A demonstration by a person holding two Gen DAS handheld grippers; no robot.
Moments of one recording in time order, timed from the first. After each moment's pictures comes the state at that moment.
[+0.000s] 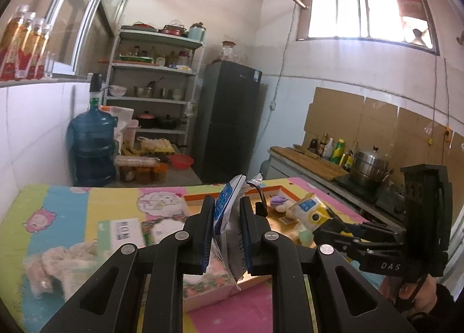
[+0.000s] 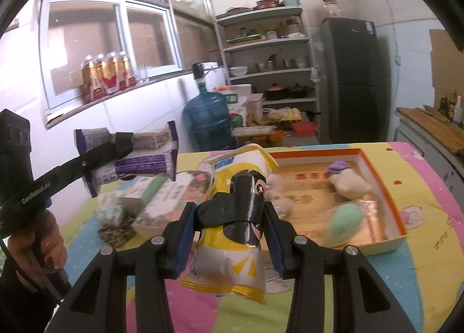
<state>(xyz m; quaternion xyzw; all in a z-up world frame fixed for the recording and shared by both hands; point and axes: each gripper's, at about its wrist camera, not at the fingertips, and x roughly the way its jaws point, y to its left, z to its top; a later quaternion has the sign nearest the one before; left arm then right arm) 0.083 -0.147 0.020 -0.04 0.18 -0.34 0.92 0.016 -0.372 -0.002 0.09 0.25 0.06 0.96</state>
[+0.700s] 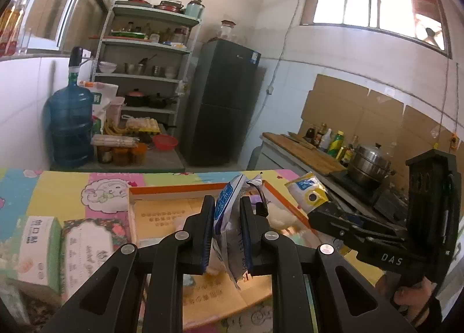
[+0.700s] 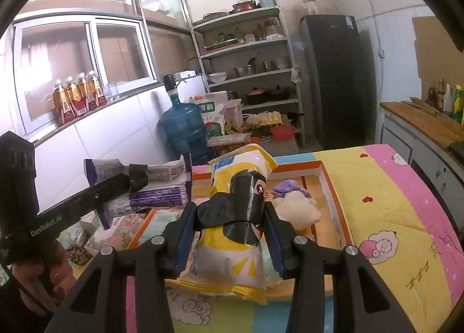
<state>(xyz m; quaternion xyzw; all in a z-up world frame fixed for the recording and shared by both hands) 0.133 -0.268 -0.006 -0.06 0.23 -0.35 0.91 0.060 -0.464 -0.009 0.12 0.24 0.04 0.96</state>
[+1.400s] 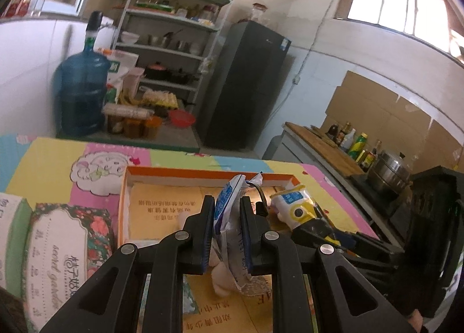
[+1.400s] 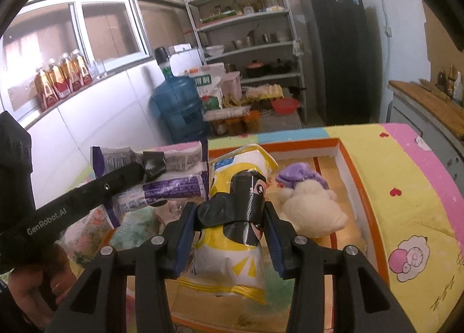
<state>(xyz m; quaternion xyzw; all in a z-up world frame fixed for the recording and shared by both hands) 0.192 -0.290 -0.047 -0.10 0.30 -0.30 0.90 0.126 -0.467 -0.052 0.12 0.31 0.04 0.94</state>
